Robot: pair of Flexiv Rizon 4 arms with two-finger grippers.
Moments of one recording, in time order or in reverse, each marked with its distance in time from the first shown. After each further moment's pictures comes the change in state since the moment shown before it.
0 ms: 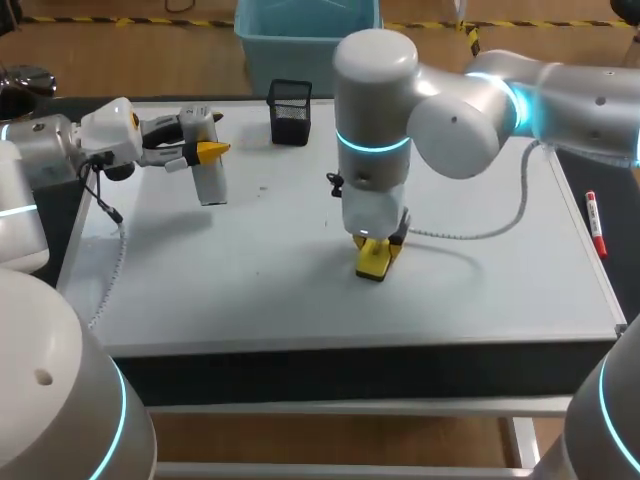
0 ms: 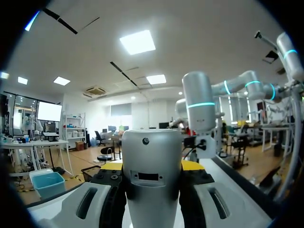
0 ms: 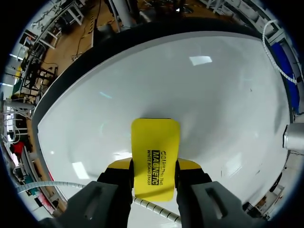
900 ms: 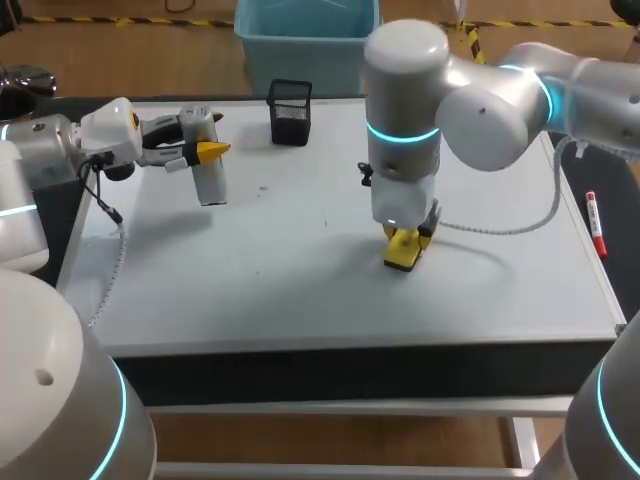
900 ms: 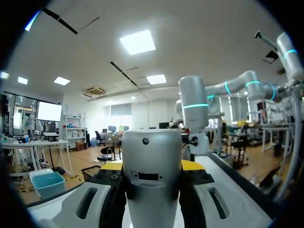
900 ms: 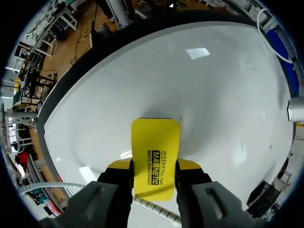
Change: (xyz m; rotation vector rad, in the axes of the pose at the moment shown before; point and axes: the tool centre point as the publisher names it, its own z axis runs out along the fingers) left arm 0.000 0.000 0.000 0.000 0.000 0.000; right arm 0.039 -0.031 -0.009 0.012 0.011 0.082
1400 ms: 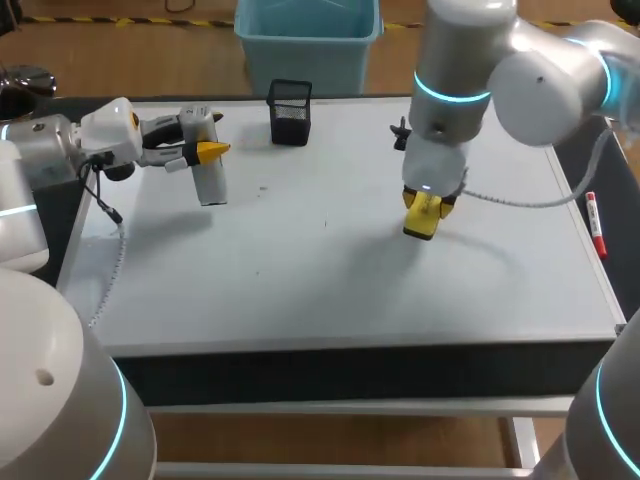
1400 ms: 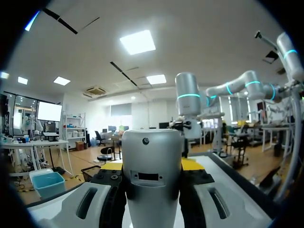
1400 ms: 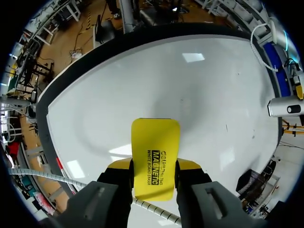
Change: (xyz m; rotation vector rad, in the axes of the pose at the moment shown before) left arm 0.000 0.000 0.000 0.000 0.000 0.000; right arm 0.017 -0.034 -0.046 0.003 -0.108 -0.073
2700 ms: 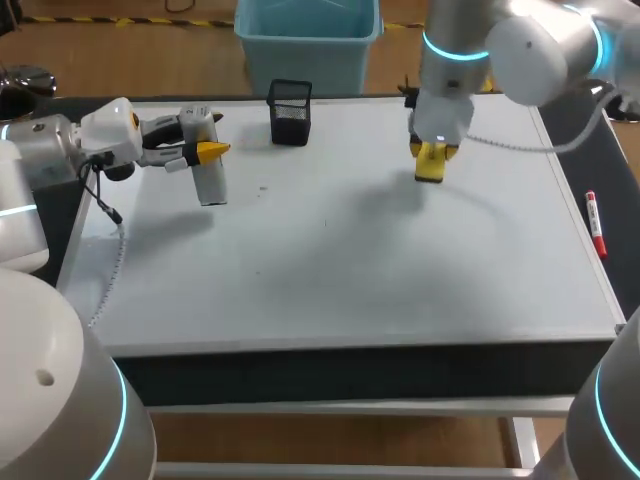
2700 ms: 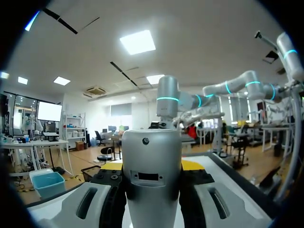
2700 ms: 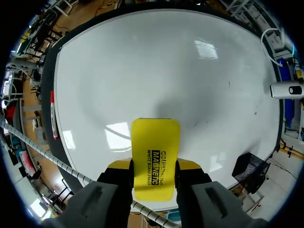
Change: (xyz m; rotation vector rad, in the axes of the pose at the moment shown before) left arm 0.000 0.000 0.000 0.000 0.000 0.000; right arm -0.035 -0.137 -0.005 0.110 0.016 -0.237
